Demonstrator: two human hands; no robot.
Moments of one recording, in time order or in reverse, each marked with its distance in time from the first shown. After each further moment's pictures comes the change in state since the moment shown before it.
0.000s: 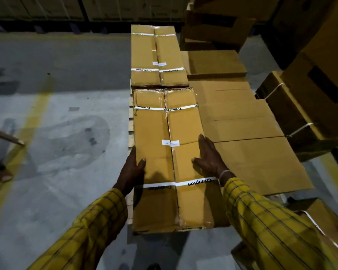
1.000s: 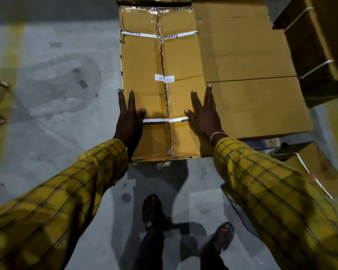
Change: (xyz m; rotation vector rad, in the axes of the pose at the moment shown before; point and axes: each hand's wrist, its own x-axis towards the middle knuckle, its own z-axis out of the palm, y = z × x) left_hand -0.027 -0.048 0.044 0.462 0.154 0.213; right_hand -0.043 0.044 0.071 -0.337 0.167 -0.109
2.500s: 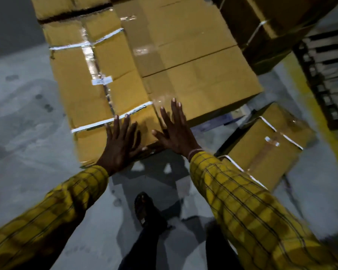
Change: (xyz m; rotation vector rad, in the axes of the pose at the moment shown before) left_hand -0.095 0.110 0.059 0.533 -0.429 0.585; right_hand -0.145 0.074 -0.023 0.095 0.163 -0.054
